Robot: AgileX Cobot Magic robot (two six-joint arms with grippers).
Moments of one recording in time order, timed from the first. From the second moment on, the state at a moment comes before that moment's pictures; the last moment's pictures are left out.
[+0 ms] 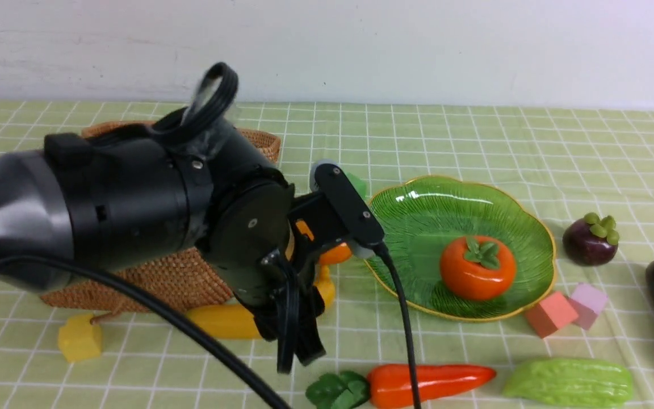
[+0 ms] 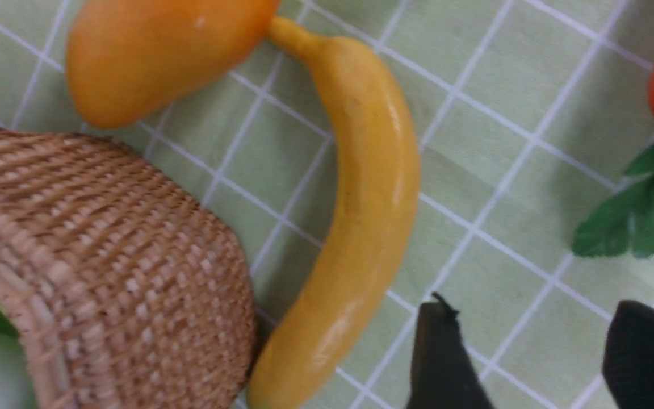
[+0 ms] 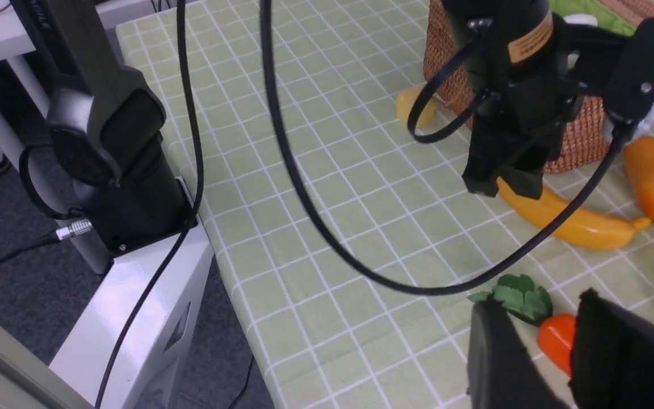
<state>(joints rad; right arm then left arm) 0.27 0.61 -0.96 0.86 1.18 -0.76 -0.73 1.61 -1.21 0.21 0.79 0.21</state>
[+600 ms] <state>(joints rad) 0.27 0.61 -0.96 0.87 1.23 -0.75 -0.71 1.85 -1.21 0.27 0.71 0.29</state>
